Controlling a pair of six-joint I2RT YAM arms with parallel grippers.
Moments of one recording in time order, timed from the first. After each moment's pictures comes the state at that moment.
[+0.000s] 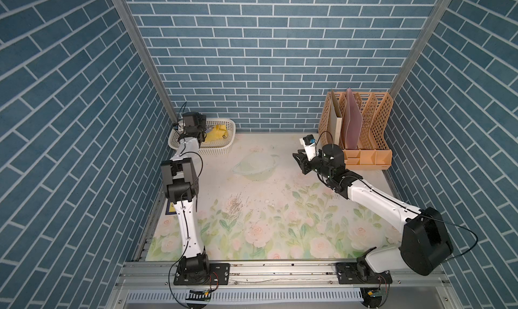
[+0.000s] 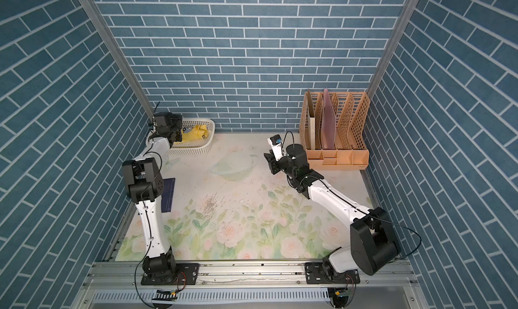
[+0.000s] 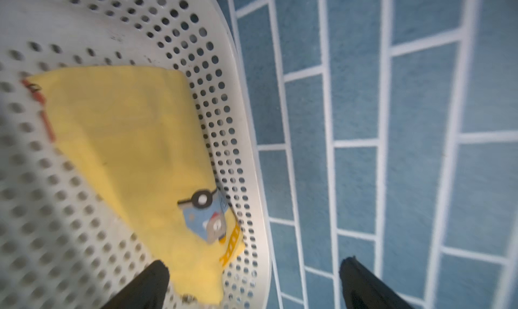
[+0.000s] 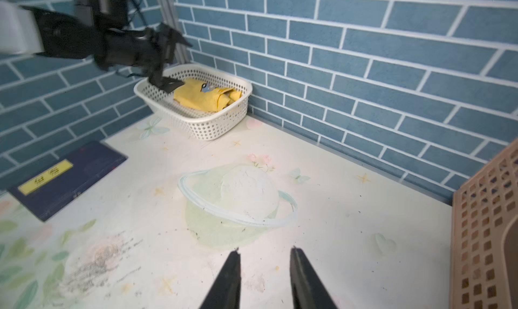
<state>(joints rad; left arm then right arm) 0.15 2.19 1.82 -0.09 -0.01 -1.33 0.56 1.42 1.00 0.12 -0.13 -0.04</state>
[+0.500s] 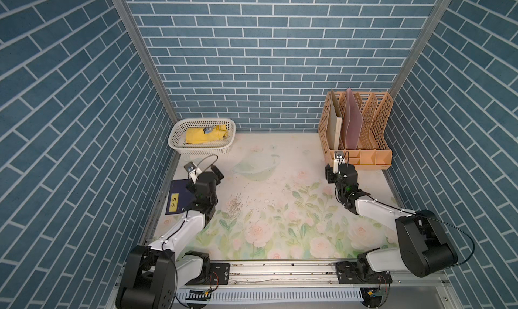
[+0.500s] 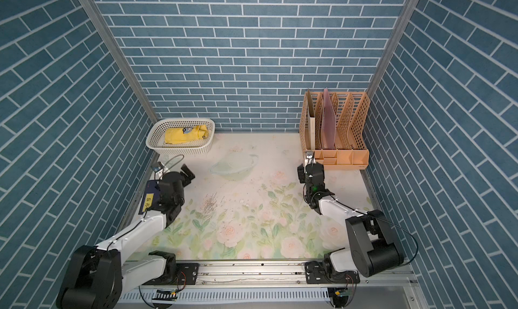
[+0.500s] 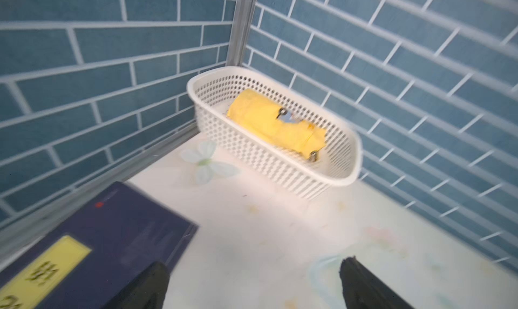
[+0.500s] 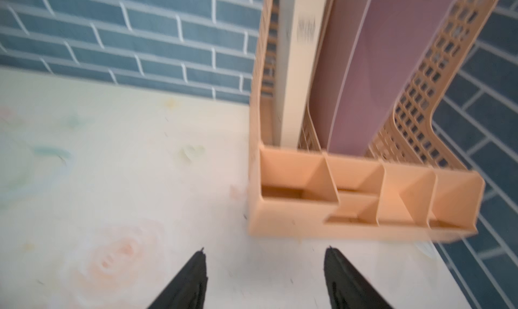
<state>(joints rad) -0.17 1.14 0.36 0.41 -0.57 -0.43 0.35 1.42 0.55 0.44 0.38 -0.06</state>
